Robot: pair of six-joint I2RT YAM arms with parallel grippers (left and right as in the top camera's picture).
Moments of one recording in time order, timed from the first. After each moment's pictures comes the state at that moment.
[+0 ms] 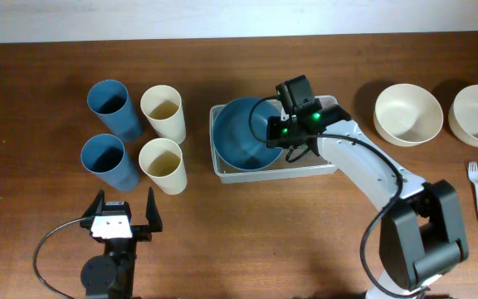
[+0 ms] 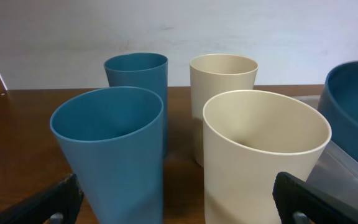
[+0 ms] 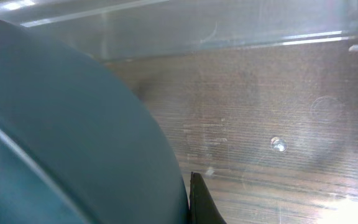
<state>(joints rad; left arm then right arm) 0.03 0.01 0.01 -0.08 0.01 0.01 0.39 1.84 1.35 -0.63 -0.08 0.44</state>
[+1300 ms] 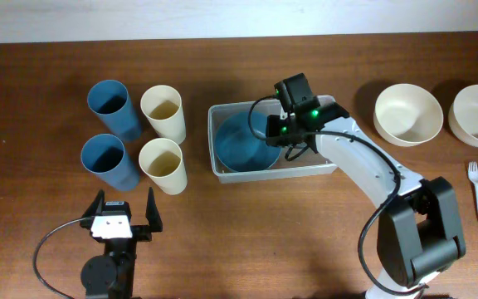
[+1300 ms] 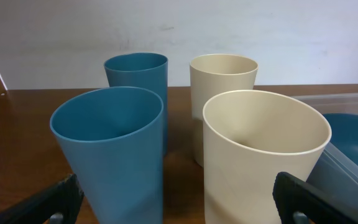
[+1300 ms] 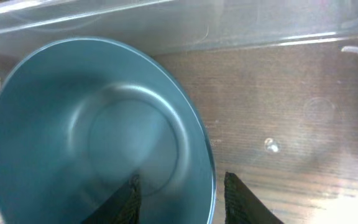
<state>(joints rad) 0.03 0.01 0.01 -0.08 0.01 0.01 0.39 1.85 1.39 -0.68 -0.07 0.45</state>
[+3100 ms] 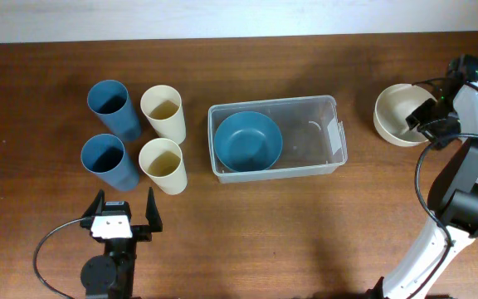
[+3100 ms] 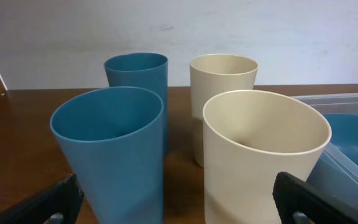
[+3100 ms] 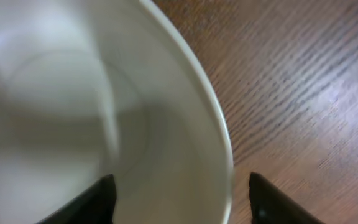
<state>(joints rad) 0.03 0.01 0.01 -0.08 0.01 0.01 -0.41 2.20 1.81 -1.07 0.06 0.54</state>
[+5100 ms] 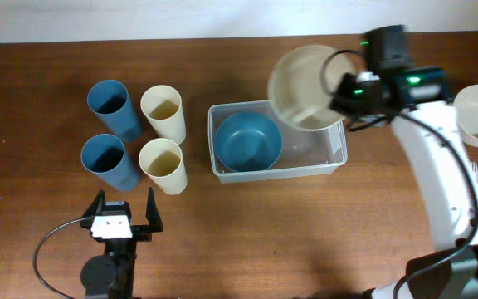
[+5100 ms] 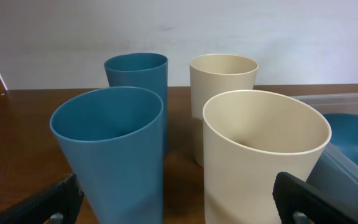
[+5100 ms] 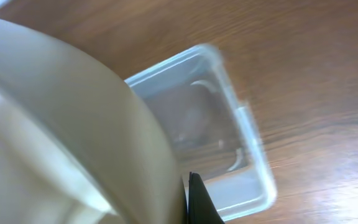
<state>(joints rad) 0.03 0.01 0.01 -0.08 0.01 0.01 0.17 1.69 1.70 -1.10 -0.02 0.56</state>
